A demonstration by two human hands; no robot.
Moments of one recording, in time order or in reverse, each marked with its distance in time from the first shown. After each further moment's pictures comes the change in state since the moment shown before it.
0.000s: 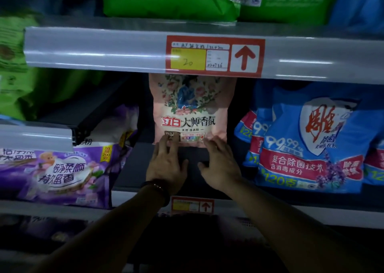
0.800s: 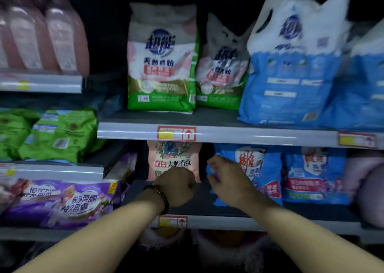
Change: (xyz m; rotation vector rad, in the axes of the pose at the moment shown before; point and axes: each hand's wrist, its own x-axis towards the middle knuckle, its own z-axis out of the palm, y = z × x) left_hand -0.088 0.164 -0.173 0.182 -0.244 0.345; right_hand -0.153 -0.033 -0.216 0.050 0.200 -0.173
